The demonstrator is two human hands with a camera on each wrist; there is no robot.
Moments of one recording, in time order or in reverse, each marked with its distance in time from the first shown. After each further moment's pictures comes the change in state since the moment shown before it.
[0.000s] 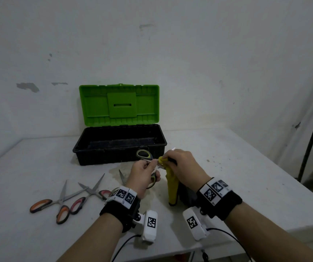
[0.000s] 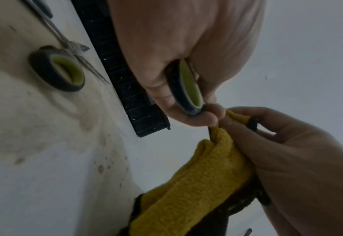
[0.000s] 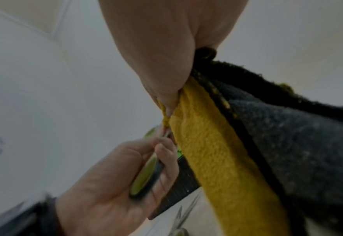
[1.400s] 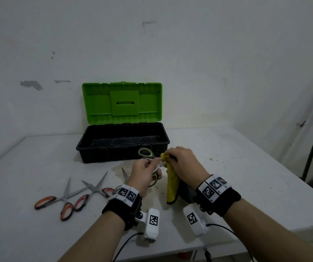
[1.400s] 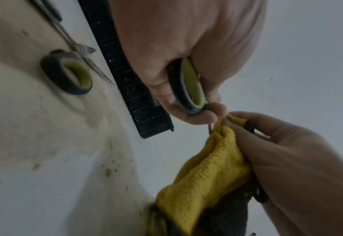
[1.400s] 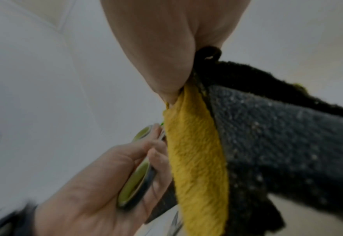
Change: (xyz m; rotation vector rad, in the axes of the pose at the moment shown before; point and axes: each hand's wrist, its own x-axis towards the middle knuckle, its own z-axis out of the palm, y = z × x) left_hand -0.002 0.001 -0.005 -0.015 0.005 0.025; right_hand 0.008 -0.002 0.007 -0.048 0.006 0.026
